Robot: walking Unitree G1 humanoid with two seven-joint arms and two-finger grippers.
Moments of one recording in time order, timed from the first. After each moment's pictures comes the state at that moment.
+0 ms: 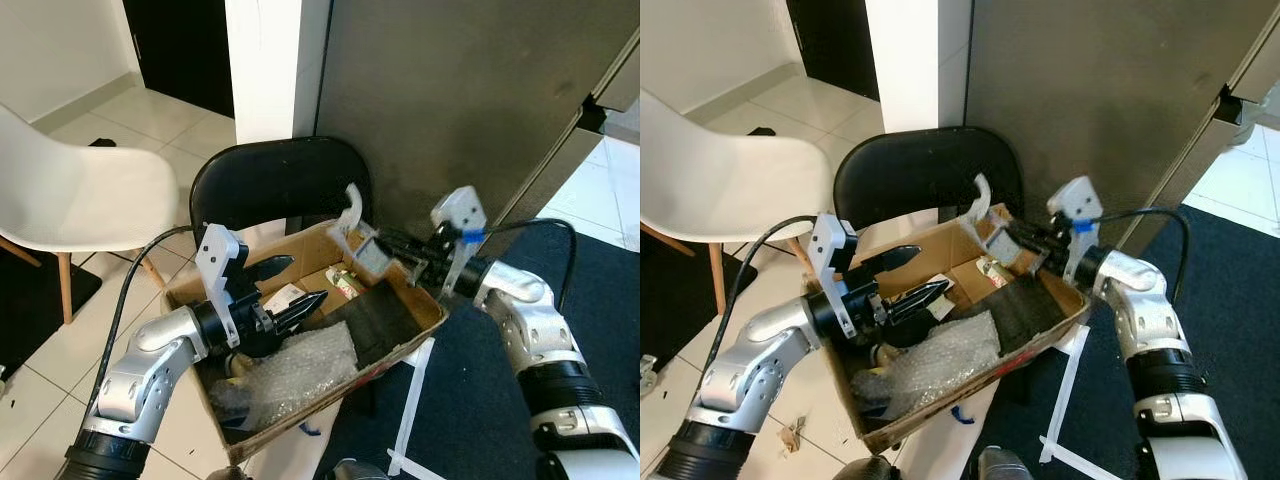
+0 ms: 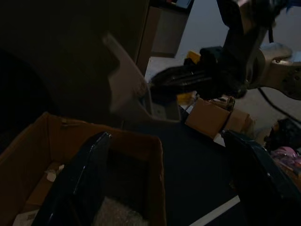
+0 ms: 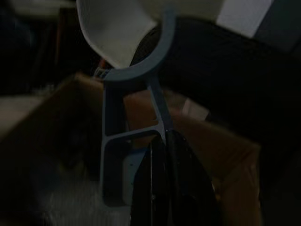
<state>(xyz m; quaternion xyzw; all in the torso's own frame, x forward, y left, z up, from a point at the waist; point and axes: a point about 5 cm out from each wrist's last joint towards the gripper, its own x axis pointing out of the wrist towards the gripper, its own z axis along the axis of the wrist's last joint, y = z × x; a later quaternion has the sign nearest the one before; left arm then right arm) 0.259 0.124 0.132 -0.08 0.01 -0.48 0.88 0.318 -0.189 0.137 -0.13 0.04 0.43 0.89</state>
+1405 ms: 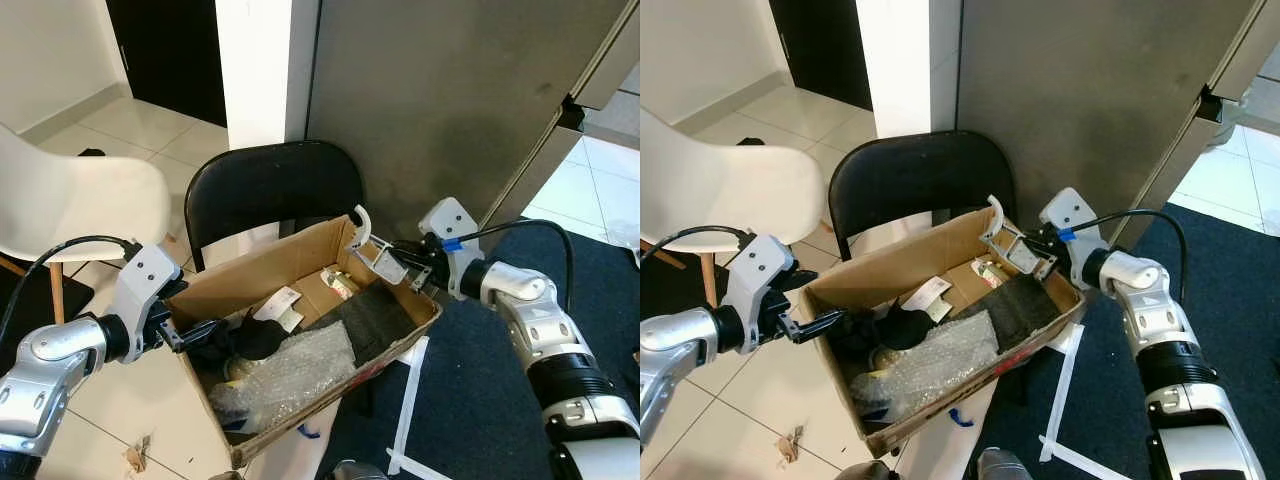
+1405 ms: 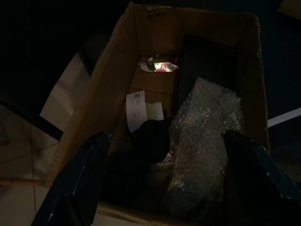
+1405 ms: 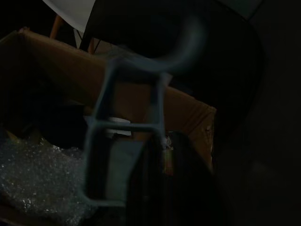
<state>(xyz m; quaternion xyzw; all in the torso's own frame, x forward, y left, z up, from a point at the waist) 0.248 0.226 0.121 0.14 0.17 -0.36 0.91 0.330 -0.203 0.133 -0.20 0.07 0.36 0.91</state>
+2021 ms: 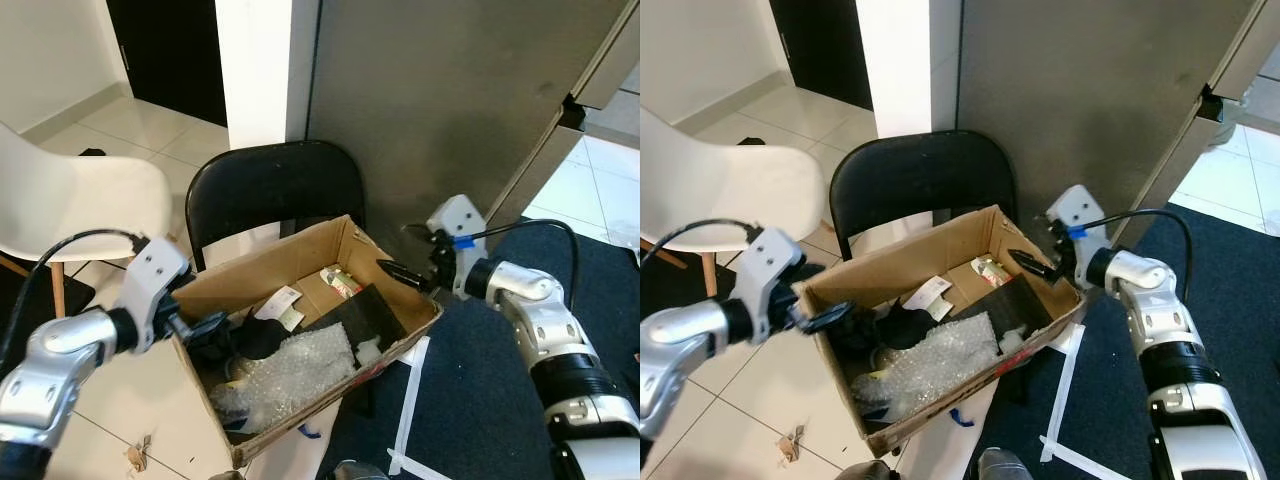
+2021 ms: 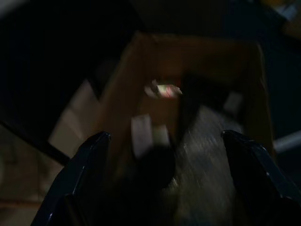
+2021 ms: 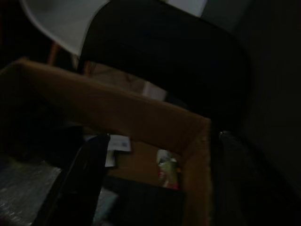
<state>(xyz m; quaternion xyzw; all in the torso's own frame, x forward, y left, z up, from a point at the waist) 0.264 0.206 0.131 0.13 0.12 -0.34 0.92 0.336 -0.213 0.141 -0.15 0.05 0.34 0.93</state>
